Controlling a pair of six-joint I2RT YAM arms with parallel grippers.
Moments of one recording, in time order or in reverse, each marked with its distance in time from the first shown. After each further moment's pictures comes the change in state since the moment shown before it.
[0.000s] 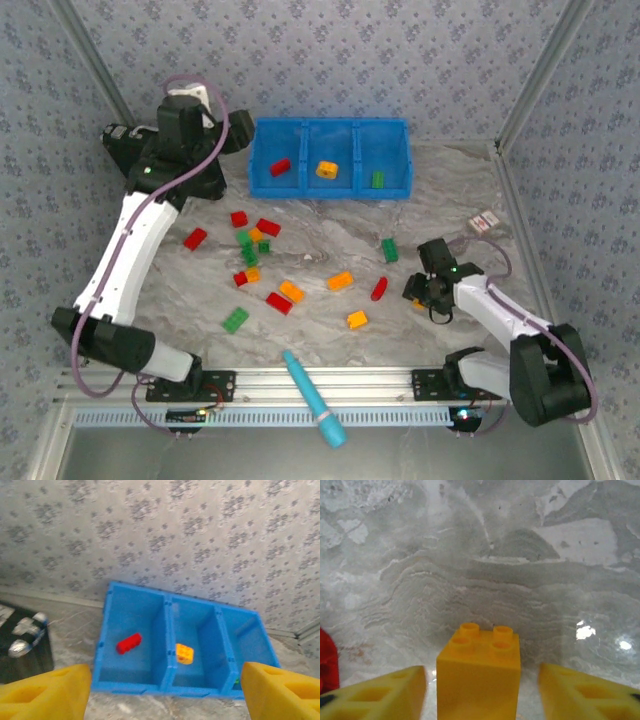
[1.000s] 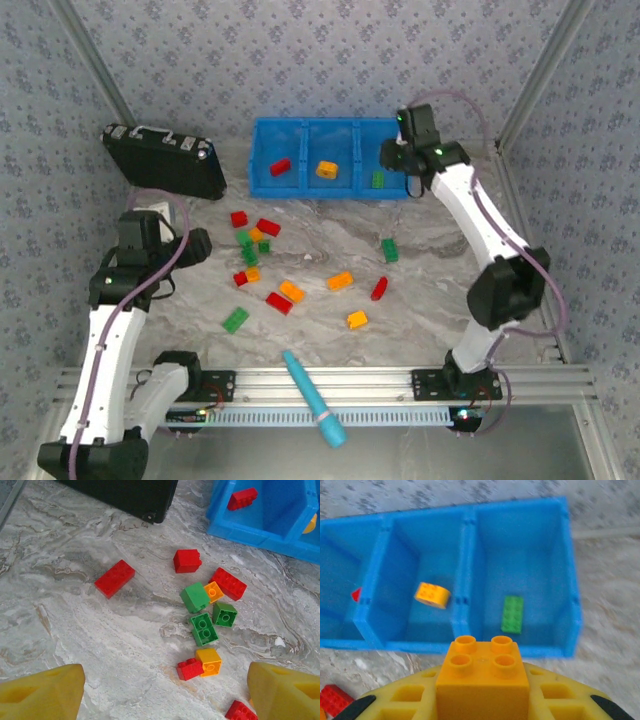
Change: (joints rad) left arm 0.250 -0.630 -0.710 -0.288 0.096 0.163; right arm 0.065 0.628 1.294 -0.078 0.086 -0.378
